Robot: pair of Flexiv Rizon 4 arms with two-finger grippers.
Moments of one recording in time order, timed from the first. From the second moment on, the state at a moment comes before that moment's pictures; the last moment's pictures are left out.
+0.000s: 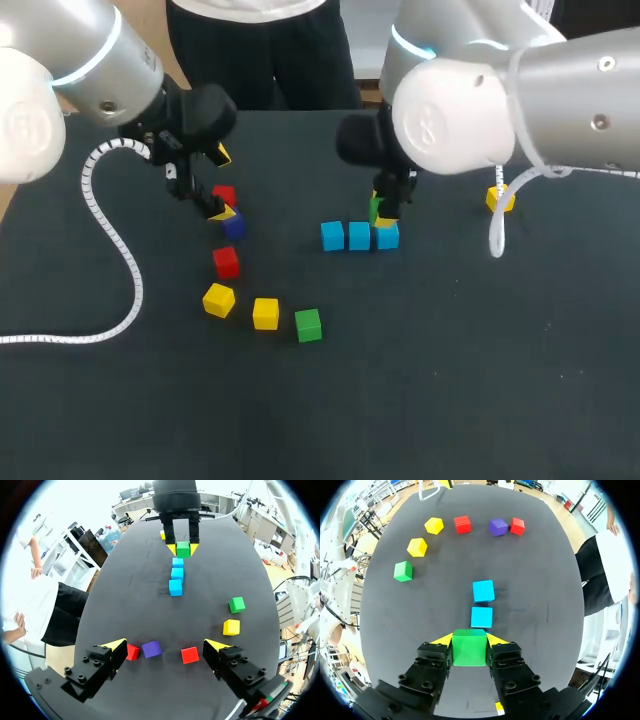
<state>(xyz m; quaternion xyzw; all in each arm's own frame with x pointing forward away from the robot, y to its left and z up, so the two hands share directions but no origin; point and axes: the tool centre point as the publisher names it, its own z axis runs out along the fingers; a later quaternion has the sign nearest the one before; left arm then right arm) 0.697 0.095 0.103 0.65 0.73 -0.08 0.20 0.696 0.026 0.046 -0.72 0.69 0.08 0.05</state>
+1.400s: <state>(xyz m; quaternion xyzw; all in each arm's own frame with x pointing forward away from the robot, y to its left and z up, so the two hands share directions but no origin) 0.697 0.095 0.103 0.65 0.73 -0.08 0.20 0.700 0.033 0.035 -0.72 0.68 0.10 0.05</state>
